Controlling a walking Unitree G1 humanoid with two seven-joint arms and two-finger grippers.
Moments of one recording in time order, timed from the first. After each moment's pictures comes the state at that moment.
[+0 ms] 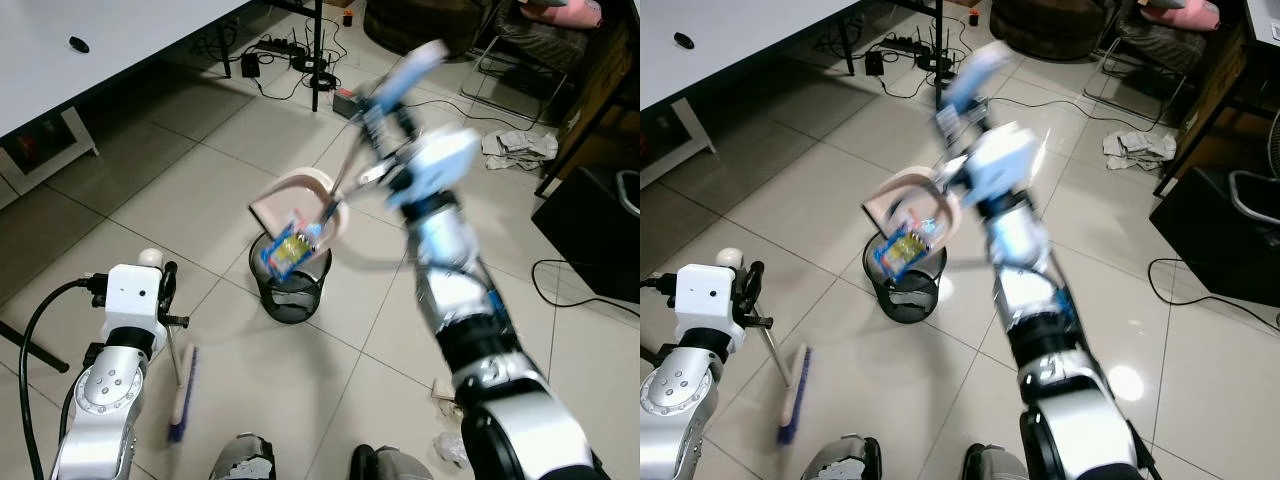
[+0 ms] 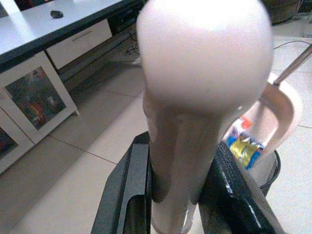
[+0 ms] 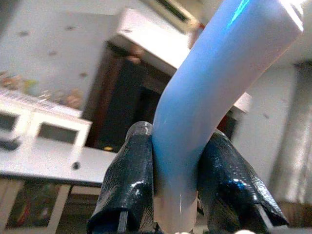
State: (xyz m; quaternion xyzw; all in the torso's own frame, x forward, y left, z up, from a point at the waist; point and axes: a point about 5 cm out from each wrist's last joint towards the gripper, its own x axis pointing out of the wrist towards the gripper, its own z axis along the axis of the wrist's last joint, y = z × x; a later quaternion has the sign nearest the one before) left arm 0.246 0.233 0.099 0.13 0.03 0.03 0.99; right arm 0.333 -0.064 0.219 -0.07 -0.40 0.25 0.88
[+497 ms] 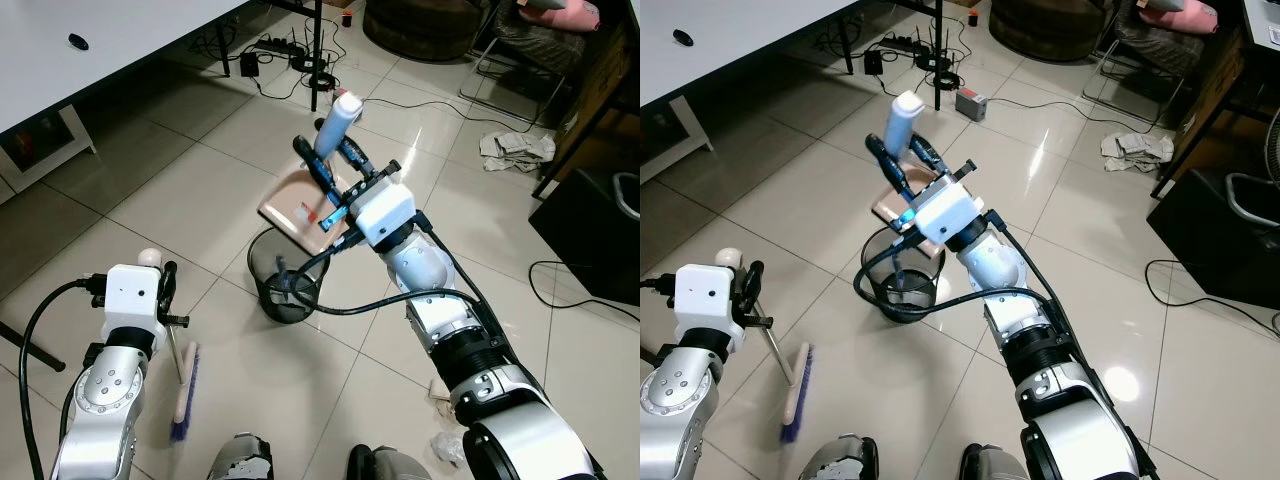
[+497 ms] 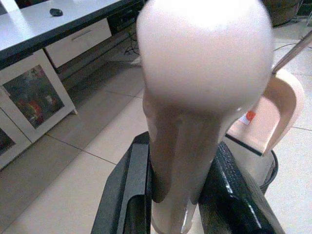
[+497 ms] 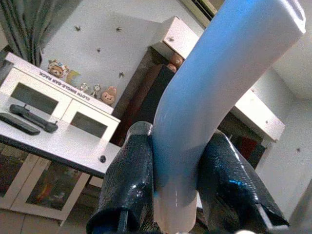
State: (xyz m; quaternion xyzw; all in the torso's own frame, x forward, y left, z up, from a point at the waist) left arm 0.246 0.233 0.099 0.13 0.03 0.03 0.99; right arm 0.316 -0.043 0.205 -0.14 -0.42 0.31 0.84
